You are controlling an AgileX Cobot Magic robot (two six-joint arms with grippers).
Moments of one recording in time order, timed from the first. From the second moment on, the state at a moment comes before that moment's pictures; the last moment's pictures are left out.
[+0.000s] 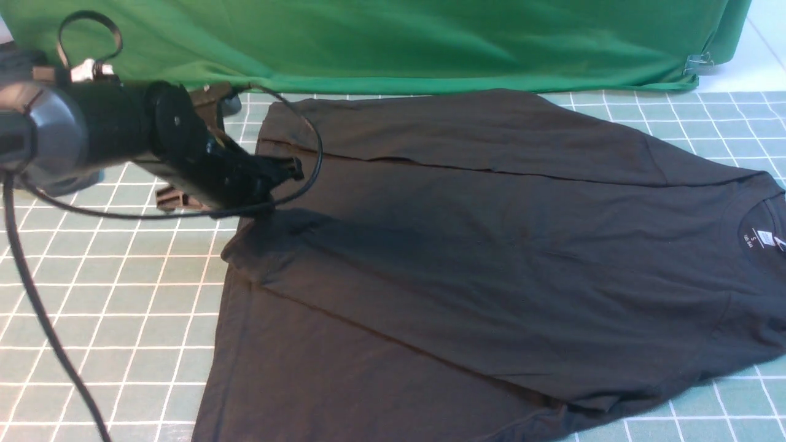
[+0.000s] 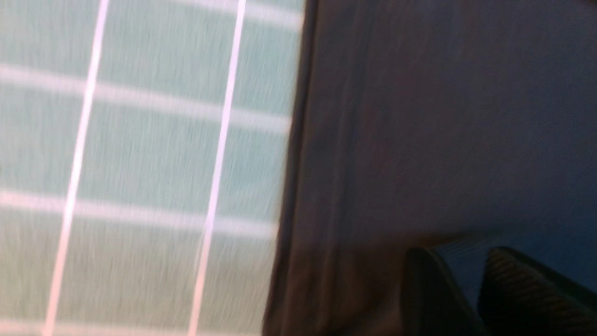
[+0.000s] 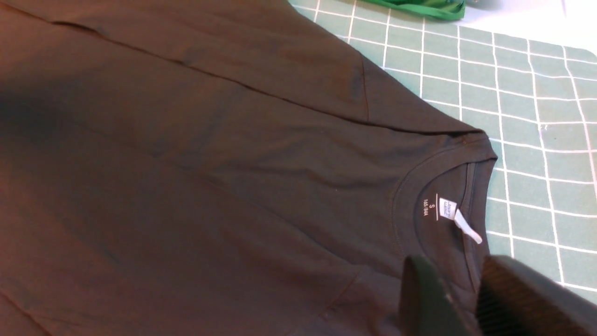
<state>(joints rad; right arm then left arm) 0.03 0.78 -0.85 0.14 0.78 -0.24 -0.14 1.87 -1.27 -0.13 0.49 -0.26</state>
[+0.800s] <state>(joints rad) 0.03 0.78 -0.85 0.14 0.73 -0.24 -0.06 2.24 -1.79 -0.59 0.68 -0.23</state>
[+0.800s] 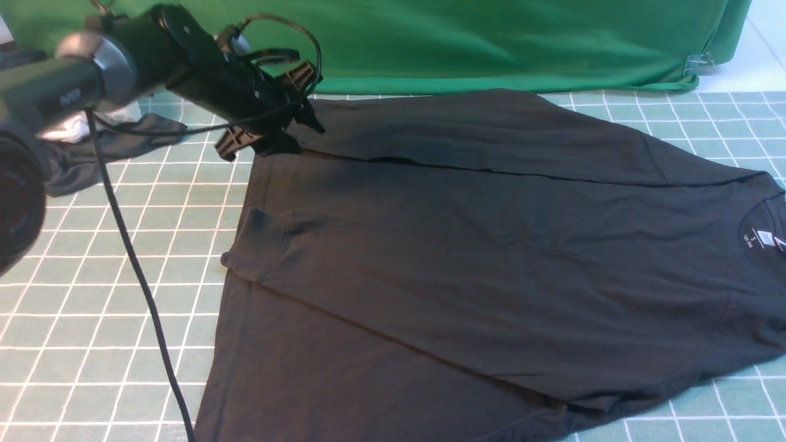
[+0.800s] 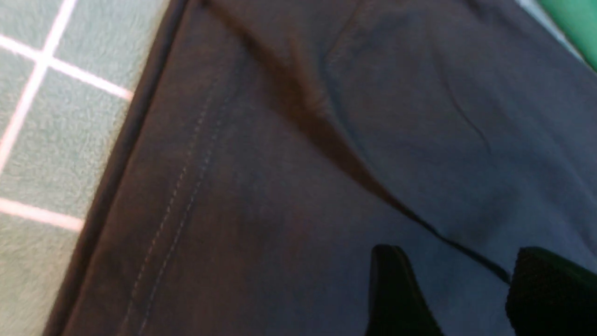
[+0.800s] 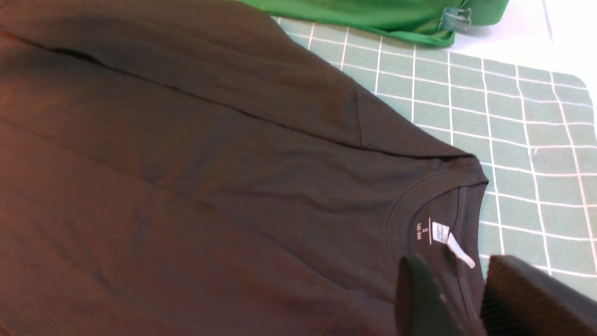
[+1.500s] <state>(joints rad) 0.03 0.78 -0.85 0.14 0.75 -0.21 -0.06 2.33 -1.79 -0.68 0.47 -0.33</state>
